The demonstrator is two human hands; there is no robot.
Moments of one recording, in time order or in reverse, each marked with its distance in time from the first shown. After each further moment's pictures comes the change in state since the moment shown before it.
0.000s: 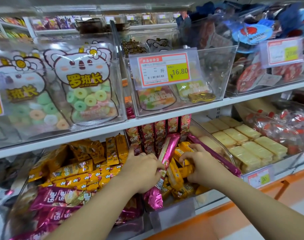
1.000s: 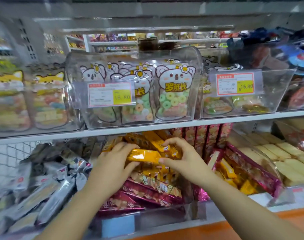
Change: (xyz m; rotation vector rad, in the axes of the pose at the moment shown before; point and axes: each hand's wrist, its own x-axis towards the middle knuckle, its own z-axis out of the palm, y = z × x) left_hand -0.163 -0.106 -0.018 -0.216 0.540 -0.326; right_hand -0.007 -0.166 0.019 0.665 0.114 -0.377
